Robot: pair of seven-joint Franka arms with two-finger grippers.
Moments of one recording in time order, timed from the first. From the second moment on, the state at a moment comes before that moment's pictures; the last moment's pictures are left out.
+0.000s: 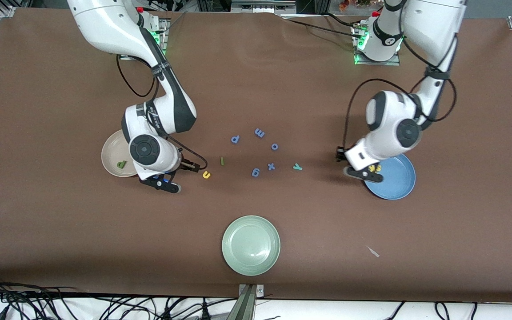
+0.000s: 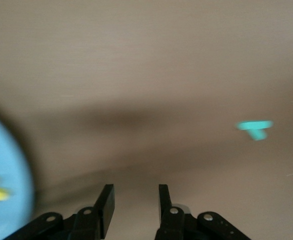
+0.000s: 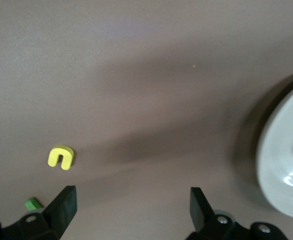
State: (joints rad) left arm -0.47 0.45 0.13 -2.02 -0.38 2.38 0.09; right arm 0.57 0.65 -0.17 -1.61 0.16 2.06 0.65
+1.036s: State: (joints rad) left arm -0.63 0.64 0.13 -1.80 -0.38 2.43 -0.35; right arm 0.59 0.77 -0.12 -1.56 0.23 2.27 0.91
